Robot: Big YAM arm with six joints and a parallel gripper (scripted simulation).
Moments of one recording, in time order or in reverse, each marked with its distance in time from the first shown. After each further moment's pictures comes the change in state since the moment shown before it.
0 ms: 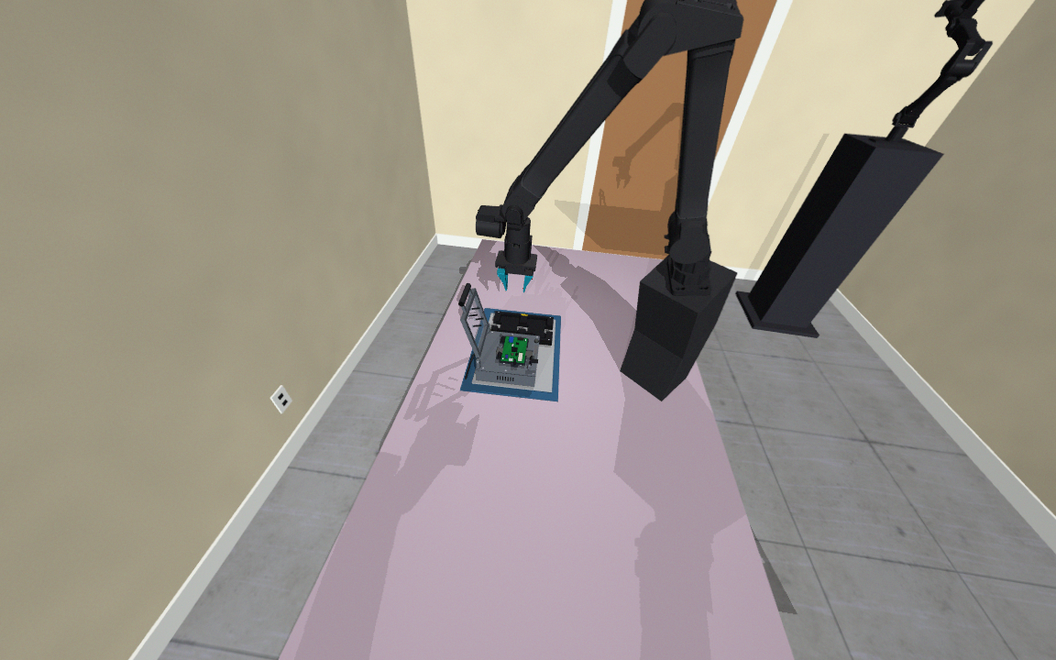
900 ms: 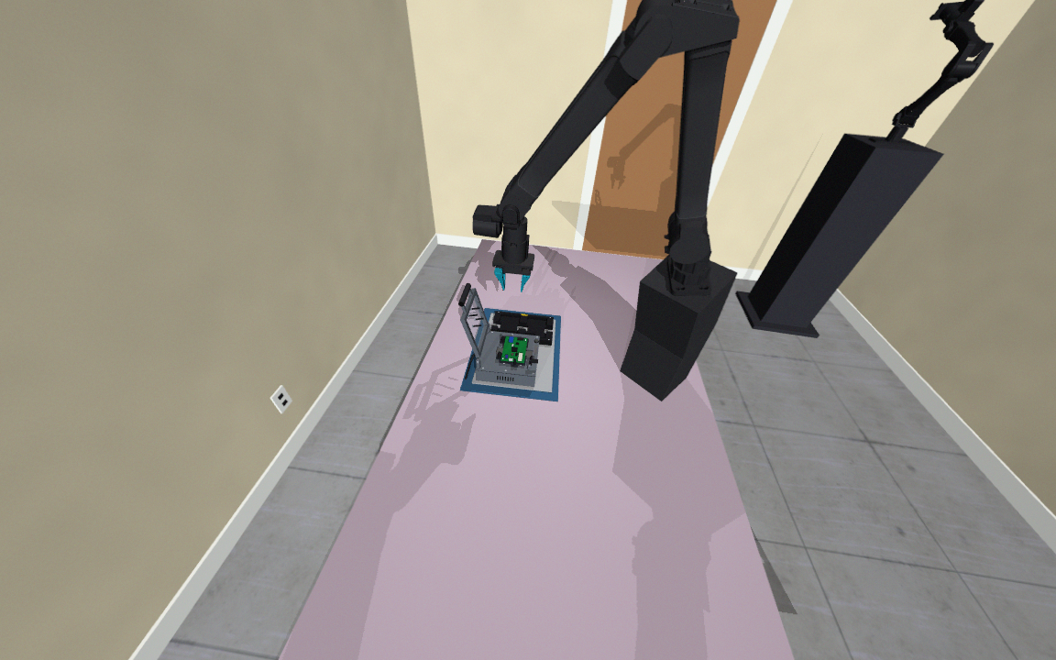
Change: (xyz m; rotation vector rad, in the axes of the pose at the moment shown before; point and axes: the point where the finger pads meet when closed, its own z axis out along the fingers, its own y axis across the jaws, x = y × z) arm -0.001 0.007 0.000 0.004 0.000 0.001
